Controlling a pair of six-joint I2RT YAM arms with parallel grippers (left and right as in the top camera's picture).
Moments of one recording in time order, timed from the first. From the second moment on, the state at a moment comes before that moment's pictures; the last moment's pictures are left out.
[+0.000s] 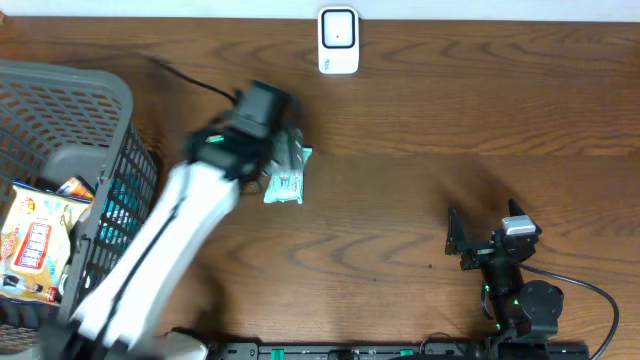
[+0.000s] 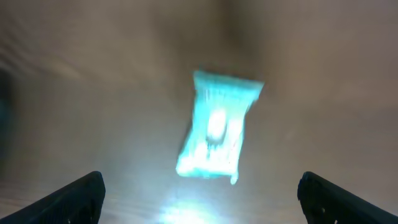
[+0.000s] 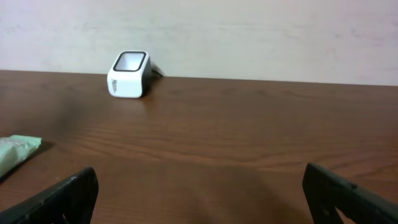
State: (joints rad) left arm -0.39 1.43 1.36 -0.94 -0.17 -0.47; right arm -0.02 0.03 0.01 -0.06 -0.16 0.01
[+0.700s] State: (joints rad) left arm 0.64 1.15 1.32 -1.25 -0.24 -0.58; right arm -0.02 0.03 0.01 -0.06 -0.16 0.01
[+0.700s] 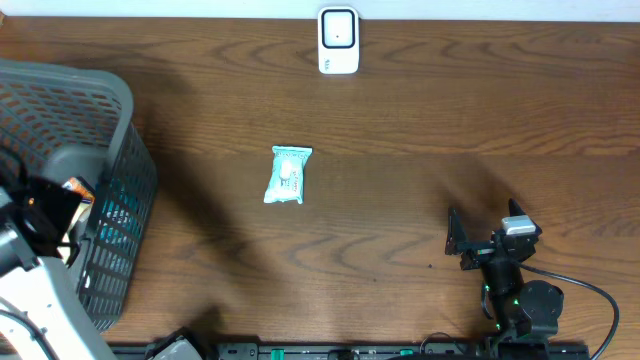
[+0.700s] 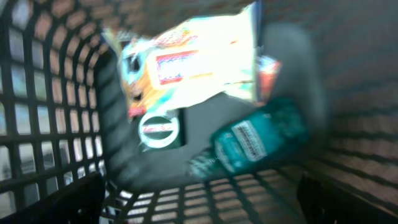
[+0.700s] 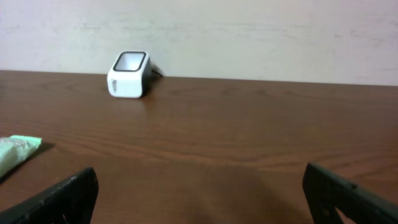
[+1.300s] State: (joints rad) left arm 0.90 1.36 1.03 -1.04 -0.18 -0.59; right arm -0.02 0.03 0.01 -0.06 -0.16 0.01
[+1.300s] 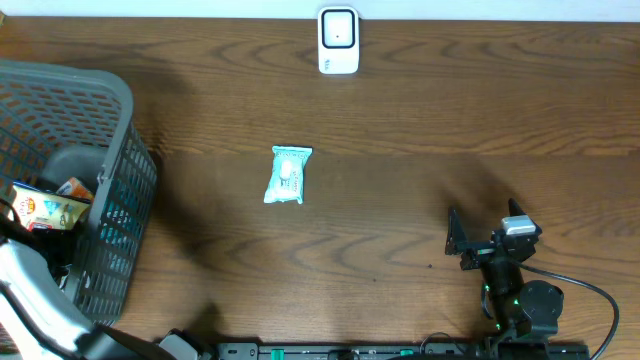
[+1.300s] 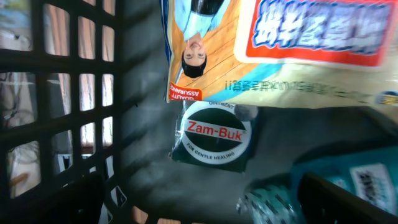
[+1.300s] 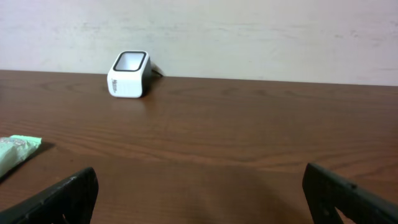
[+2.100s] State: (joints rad) left arm 0.90 1.71 1.05 -0.97 -0.19 -0.59; right arm -0.02 0.03 0.01 -0.06 -0.16 0.01
